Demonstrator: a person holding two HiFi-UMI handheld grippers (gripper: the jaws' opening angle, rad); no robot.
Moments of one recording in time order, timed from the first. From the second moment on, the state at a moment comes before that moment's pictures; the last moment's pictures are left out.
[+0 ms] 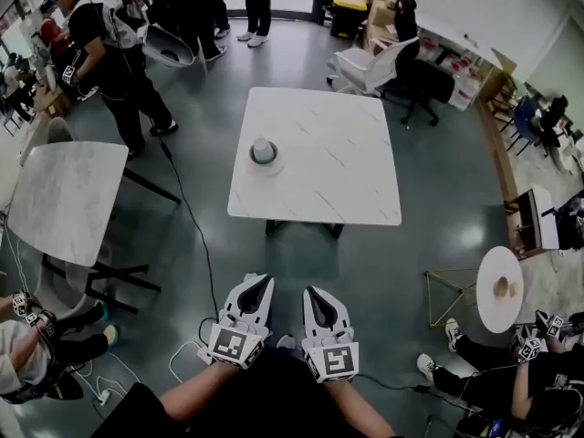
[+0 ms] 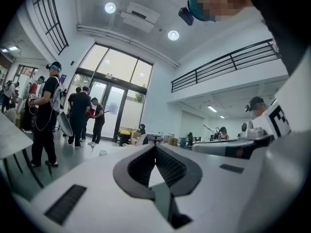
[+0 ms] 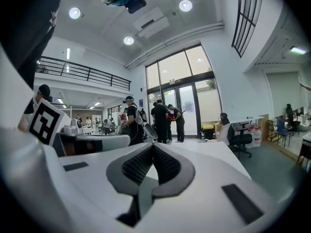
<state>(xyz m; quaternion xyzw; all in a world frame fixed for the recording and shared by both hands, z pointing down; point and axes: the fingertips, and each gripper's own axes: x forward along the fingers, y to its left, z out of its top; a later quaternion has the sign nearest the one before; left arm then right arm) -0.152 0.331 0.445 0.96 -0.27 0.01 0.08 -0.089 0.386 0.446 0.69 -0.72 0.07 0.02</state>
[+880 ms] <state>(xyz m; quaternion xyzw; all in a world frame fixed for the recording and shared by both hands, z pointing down) -0.156 0.065 0.500 0.96 -0.24 0.03 0.13 -0.091 0.108 0.498 0.68 -0.72 0.12 0.10</state>
